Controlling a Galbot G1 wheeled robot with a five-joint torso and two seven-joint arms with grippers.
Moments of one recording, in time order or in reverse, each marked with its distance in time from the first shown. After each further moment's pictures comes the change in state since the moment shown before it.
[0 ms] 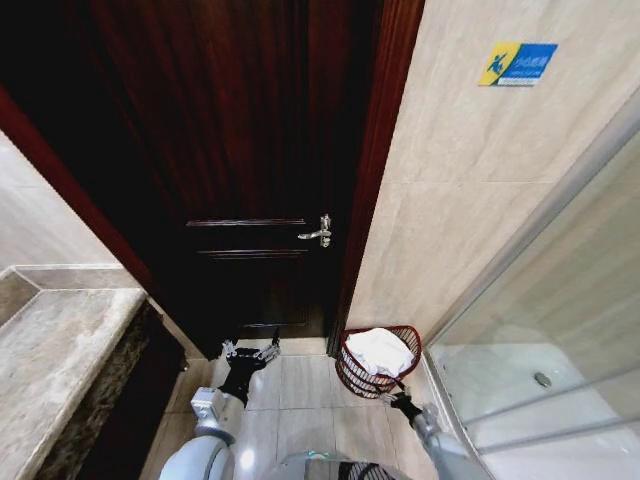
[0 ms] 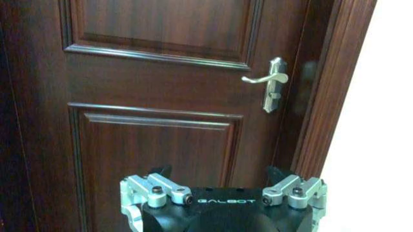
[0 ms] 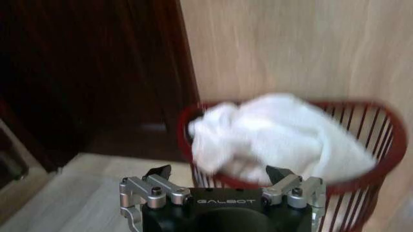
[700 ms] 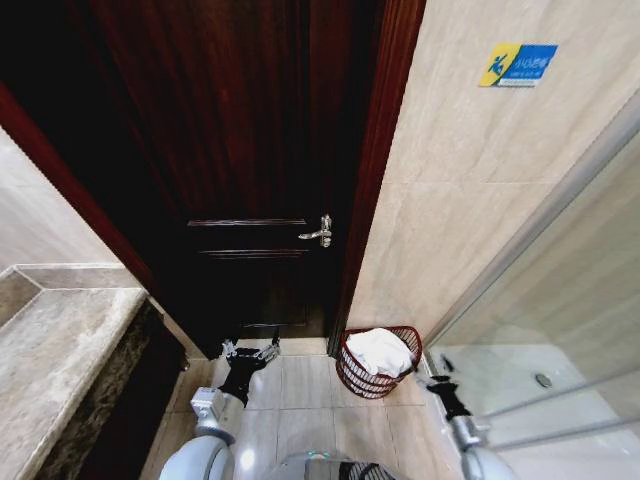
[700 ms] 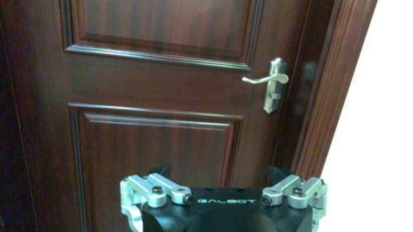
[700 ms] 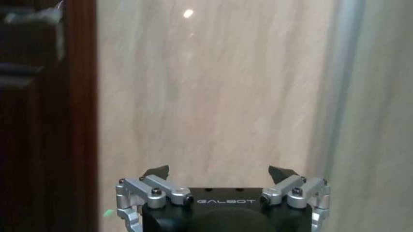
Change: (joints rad) left arm 0.000 0.000 0.000 0.000 0.000 0.000 0.000; right arm -0.522 -0.012 0.206 0.986 0.101 -0.084 0.448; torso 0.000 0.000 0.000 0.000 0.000
